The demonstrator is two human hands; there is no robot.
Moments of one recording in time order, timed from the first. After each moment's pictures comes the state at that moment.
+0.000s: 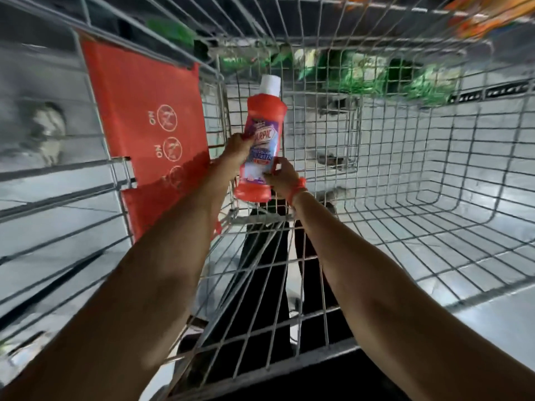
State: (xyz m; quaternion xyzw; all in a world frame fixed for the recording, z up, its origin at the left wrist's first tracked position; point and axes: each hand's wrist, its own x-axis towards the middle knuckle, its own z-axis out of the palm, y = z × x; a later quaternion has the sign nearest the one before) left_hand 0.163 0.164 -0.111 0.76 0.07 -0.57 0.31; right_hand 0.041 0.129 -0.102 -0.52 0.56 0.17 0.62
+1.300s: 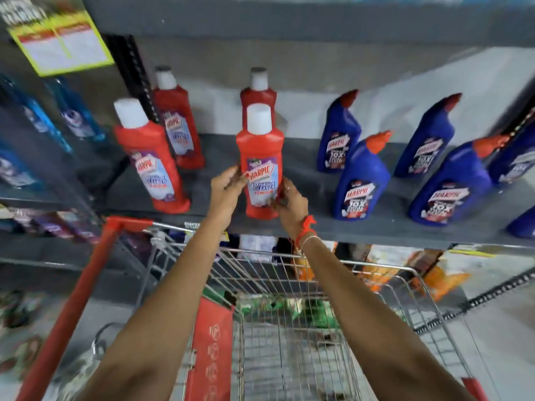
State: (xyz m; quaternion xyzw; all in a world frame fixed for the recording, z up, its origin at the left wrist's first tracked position) left_hand 0.305 0.037 0.314 0.63 -0.29 -0.17 0.70; right_hand 0.195 -0.047 0.286 -0.76 0.33 -0.29 0.48
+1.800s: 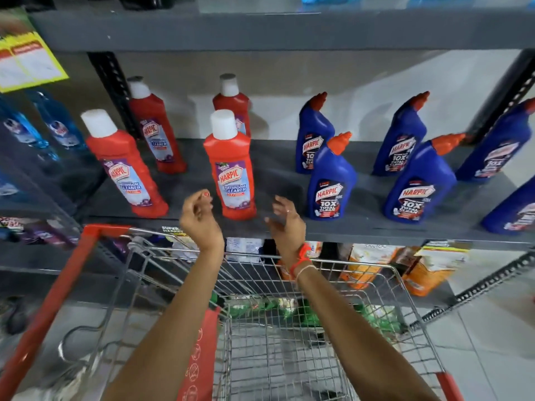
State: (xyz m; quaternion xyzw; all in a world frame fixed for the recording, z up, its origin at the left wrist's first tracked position) left_hand 0.246 0.042 0.290 0.61 -0.12 0.09 0.78; right_hand 0.125 -0.044 0.278 -0.72 0.36 -0.33 0.49
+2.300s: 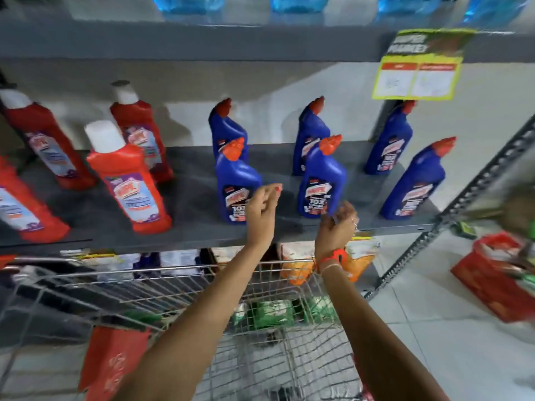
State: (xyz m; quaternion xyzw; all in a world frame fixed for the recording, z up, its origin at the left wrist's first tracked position) left_hand 0.052 -0.125 0.309 0.59 -0.37 -0.18 0.69; right_hand -0.071 -0.168 0.304 -0.55 0.56 -0.47 0.40
